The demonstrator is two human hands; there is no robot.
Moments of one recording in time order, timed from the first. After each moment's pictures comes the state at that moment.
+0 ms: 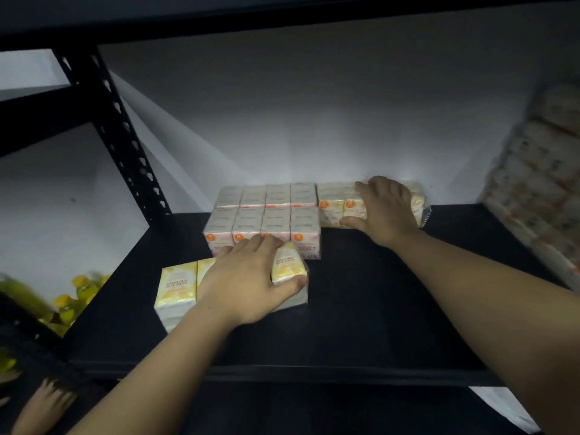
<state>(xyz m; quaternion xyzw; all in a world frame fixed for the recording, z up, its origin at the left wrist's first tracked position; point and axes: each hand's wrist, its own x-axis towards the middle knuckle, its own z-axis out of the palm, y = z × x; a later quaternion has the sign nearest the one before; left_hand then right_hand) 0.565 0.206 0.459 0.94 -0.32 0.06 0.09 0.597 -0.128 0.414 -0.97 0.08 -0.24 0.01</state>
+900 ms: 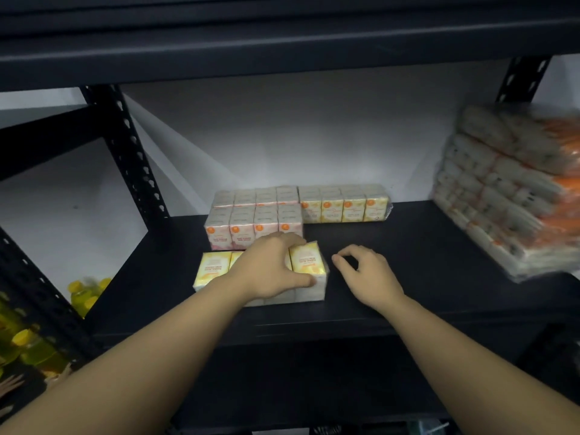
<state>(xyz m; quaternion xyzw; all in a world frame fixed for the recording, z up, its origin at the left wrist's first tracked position) 0.521 0.189 0.482 0.89 -0.41 -0.02 0.21 0.433 -0.028 0.402 -0.91 0.15 -0.18 0.35</state>
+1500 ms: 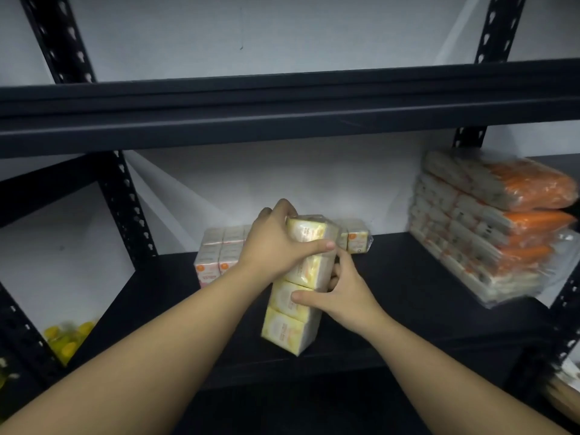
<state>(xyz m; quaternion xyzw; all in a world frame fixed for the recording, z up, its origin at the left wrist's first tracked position) 0.520 0.143 0.554 0.86 -0.34 0.11 0.37 0.408 0.015 0.469 -0.77 0.09 -0.19 0.61</state>
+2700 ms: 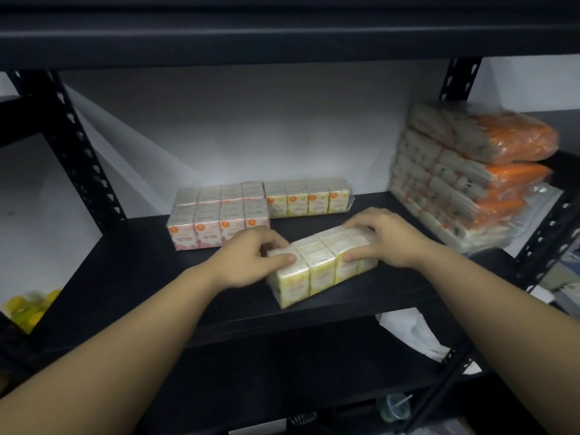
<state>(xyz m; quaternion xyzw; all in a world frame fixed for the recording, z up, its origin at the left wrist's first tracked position) 0.529 0.177 0.478 0.82 -0.47 -0.10 0.31 0.379 -0.103 0.482 -0.97 0.10 -0.09 0.20</state>
